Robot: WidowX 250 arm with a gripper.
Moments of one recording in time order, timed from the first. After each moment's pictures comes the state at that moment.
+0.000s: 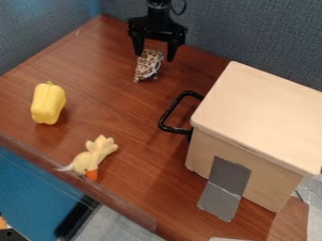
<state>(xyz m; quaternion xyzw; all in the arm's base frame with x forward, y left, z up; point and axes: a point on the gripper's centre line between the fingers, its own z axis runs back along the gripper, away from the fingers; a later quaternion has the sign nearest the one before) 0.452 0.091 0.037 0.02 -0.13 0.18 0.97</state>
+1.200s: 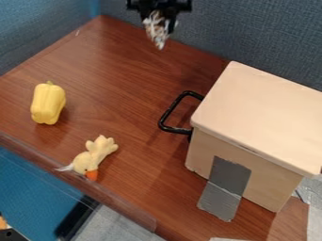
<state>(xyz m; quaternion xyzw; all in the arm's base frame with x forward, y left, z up) 0.426 0.065 0.124 -0.05 -0.18 0.19 0.96</state>
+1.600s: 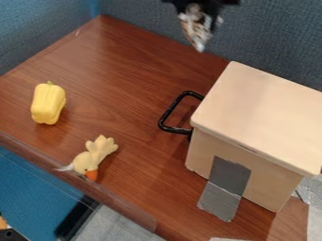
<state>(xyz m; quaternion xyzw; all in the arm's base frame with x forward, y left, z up) 0.389 -0.025 0.155 -0.07 -0.19 0.11 0.97</state>
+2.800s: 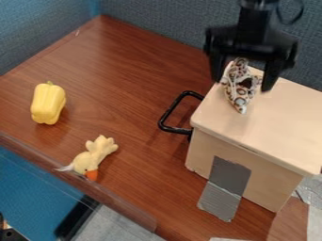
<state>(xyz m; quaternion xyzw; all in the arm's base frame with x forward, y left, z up) 0.347 -0.096 0.143 -0.06 -0.12 0.09 0.99</state>
